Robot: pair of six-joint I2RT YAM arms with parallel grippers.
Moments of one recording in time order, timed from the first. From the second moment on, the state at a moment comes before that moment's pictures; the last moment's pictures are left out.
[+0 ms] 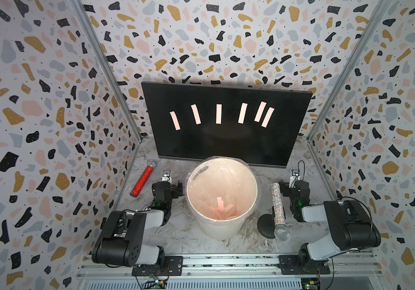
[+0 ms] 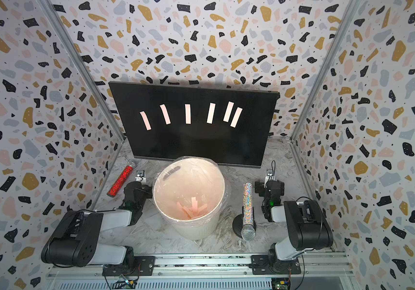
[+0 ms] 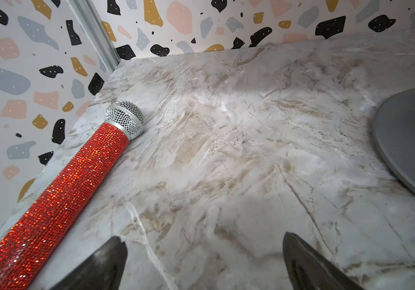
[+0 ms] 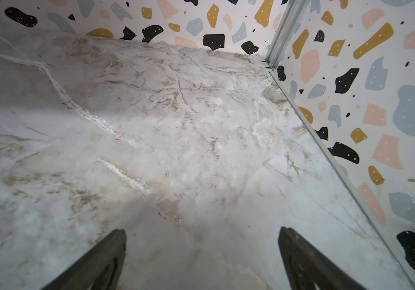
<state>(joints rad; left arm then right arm) -0.11 1.41 0.31 0.66 -0.21 0.02 0.06 1.52 0.32 0.80 0.23 -0.08</state>
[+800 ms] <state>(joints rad) -0.08 1.18 0.57 0.23 -0.17 -0.06 0.06 1.21 0.38 0.52 0.22 -0.03</state>
